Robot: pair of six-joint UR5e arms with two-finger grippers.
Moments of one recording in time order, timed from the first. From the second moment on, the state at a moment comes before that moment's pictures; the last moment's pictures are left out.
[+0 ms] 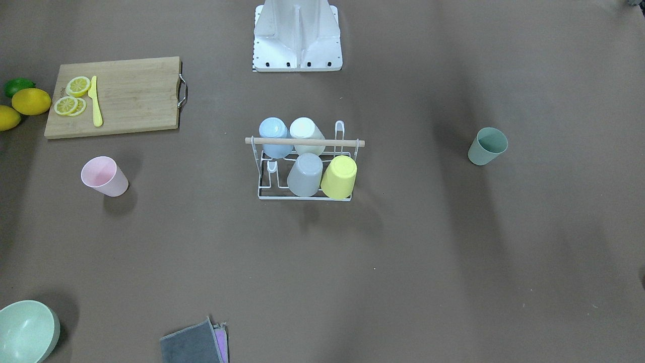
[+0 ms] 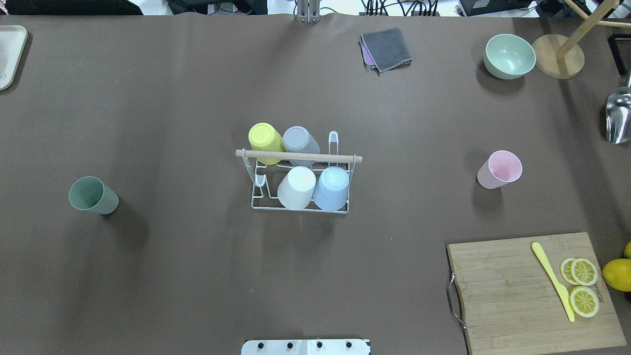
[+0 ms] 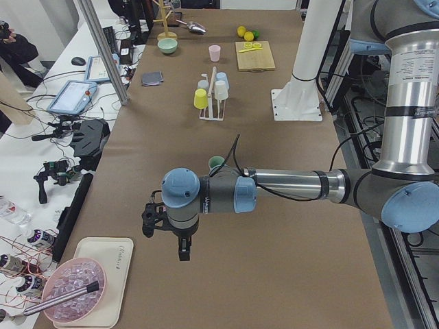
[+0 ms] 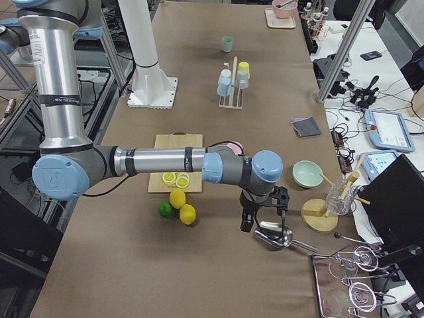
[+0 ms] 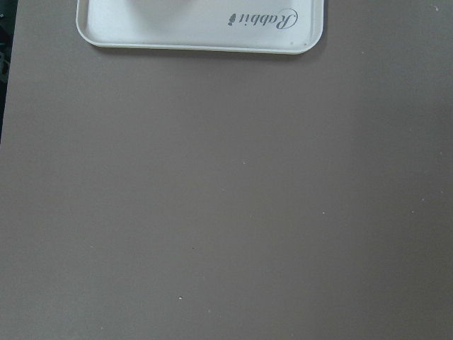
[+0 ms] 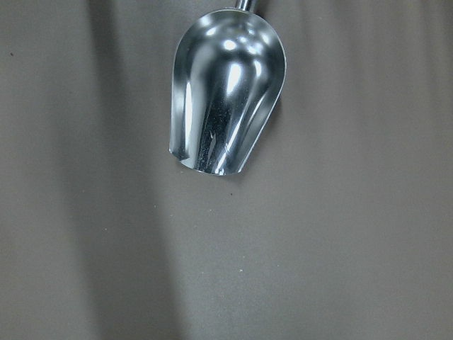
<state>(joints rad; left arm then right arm) -1.71 -1.57 -1.62 -1.52 -2.35 0.03 1.55 -1.49 1.56 -1.71 2.31 0.08</state>
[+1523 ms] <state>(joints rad) -1.71 -1.63 -1.67 -1.54 -2.35 -0.05 1.23 -1.19 1.40 -1.72 2.34 0.29</state>
